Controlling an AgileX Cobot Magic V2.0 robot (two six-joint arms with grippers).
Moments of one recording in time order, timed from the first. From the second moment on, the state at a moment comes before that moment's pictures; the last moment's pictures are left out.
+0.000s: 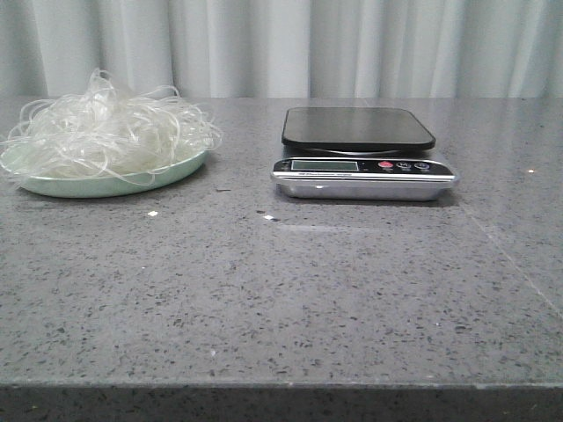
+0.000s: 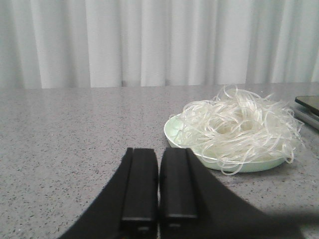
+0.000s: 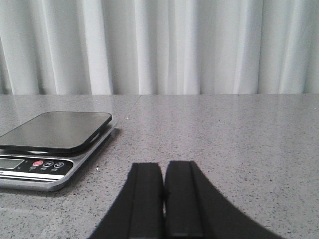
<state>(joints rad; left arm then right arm) -0.11 0.00 0.00 -0.02 0.04 0.02 0.08 -0.01 0.03 0.03 -0.03 0.07</state>
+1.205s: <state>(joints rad) -0.11 0.28 -0.58 -0.03 0.32 0.02 0.08 -0.01 0.03 0.03 -0.03 0.07</state>
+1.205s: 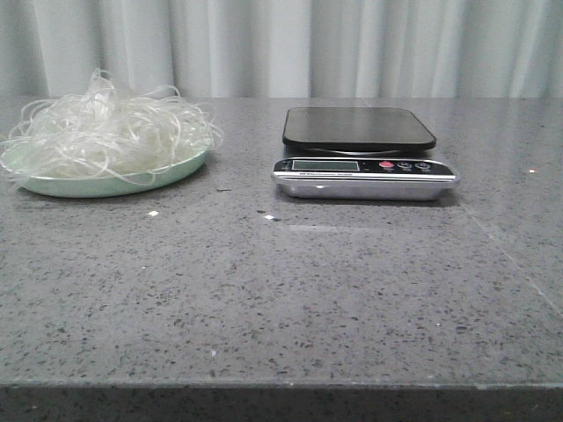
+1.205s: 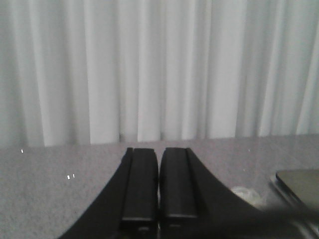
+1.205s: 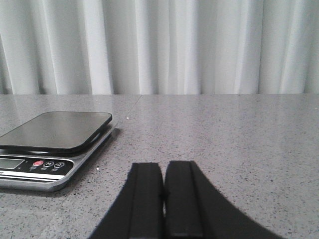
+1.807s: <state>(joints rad) -0.11 0.46 -0.56 -0.09 0.34 0.02 0.08 -0.01 0.03 0.03 -0.03 0.07</state>
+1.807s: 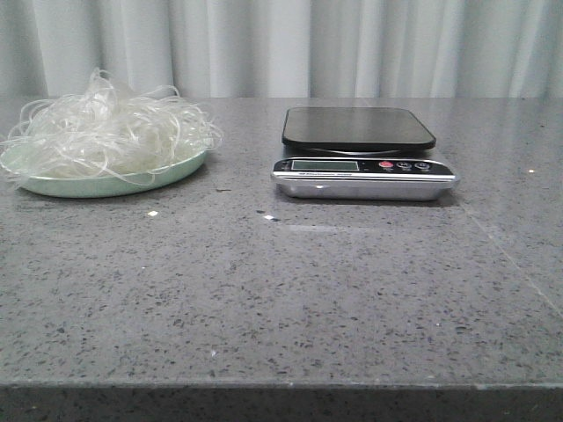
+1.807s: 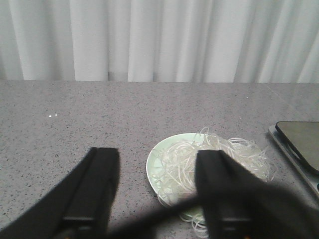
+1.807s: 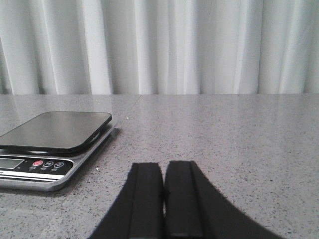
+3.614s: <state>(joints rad) -0.36 1.71 -1.38 -0.09 0.95 0.03 0.08 -0.01 0.03 0.03 -0.03 0.07</state>
